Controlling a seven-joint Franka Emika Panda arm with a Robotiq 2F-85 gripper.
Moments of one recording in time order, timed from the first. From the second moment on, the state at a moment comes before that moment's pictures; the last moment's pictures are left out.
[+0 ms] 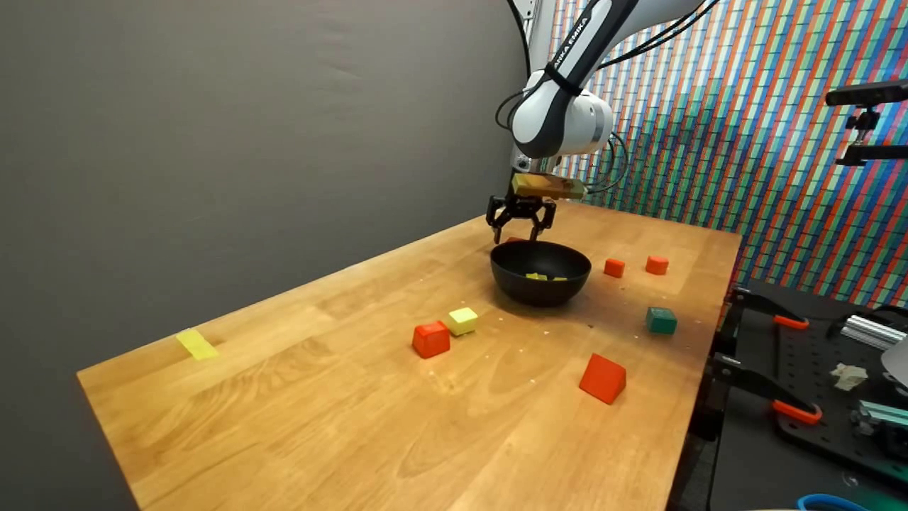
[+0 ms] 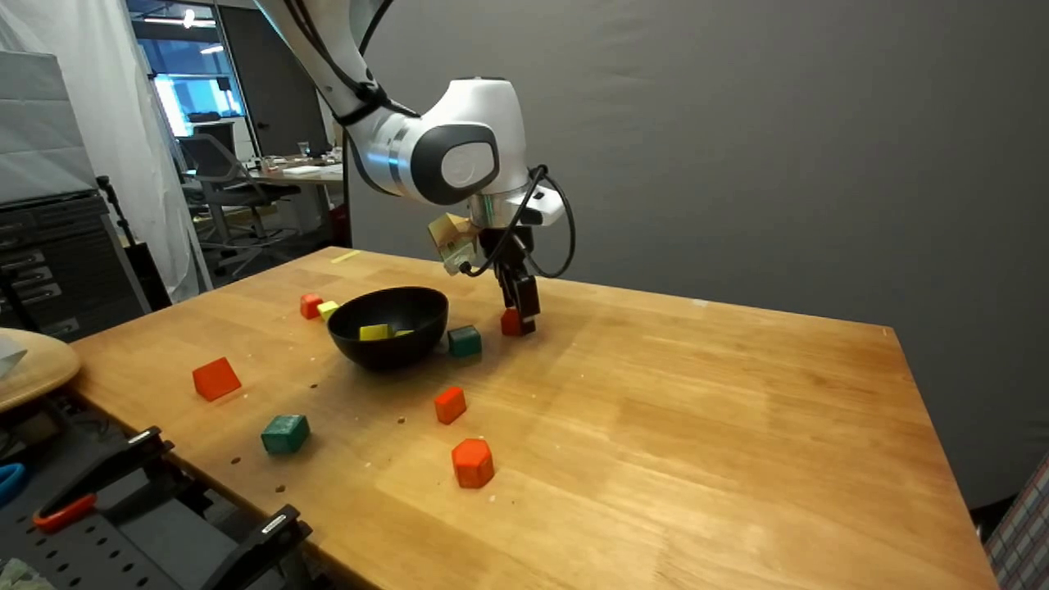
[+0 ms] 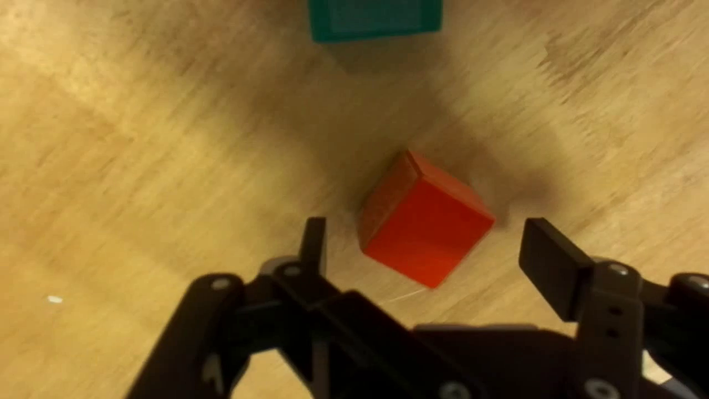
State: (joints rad) arm 0.05 0.65 -0.14 -1.98 0.24 2.76 0.41
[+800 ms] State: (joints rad) arm 0.06 0.62 -0.14 -2.01 0.23 2.75 0.44
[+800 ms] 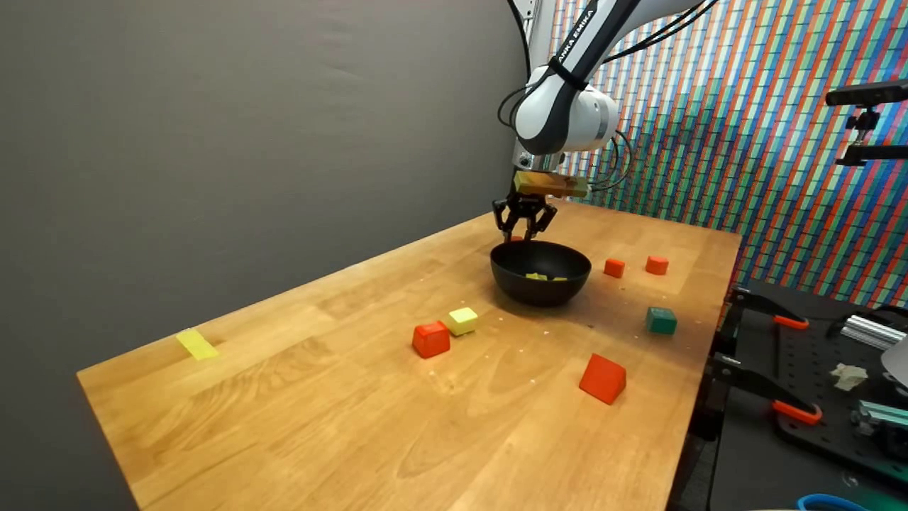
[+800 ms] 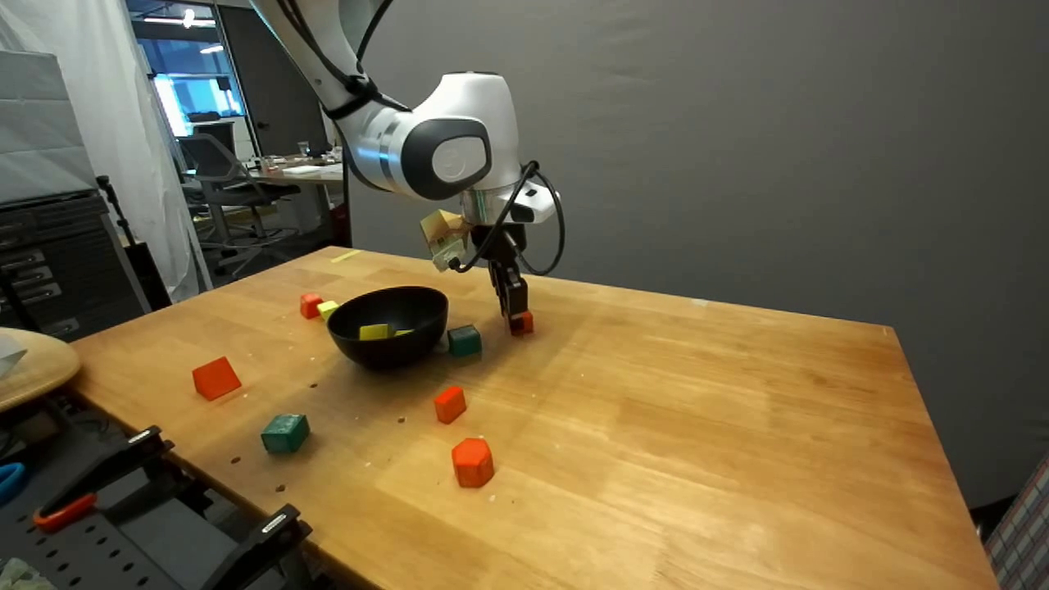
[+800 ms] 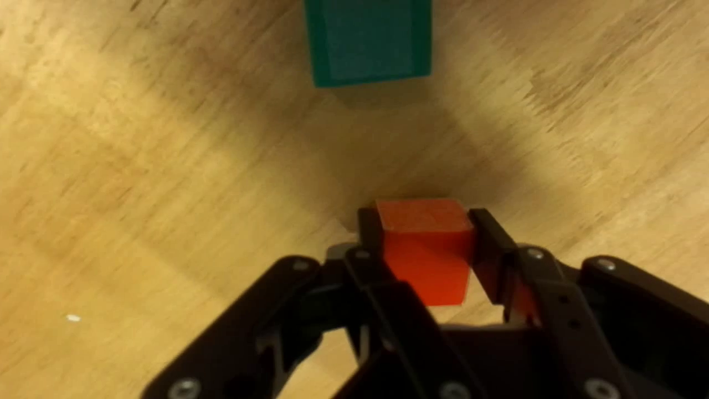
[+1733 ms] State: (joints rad) arm 0.18 0.12 -0.05 -2.47 -0.04 2.74 0.40
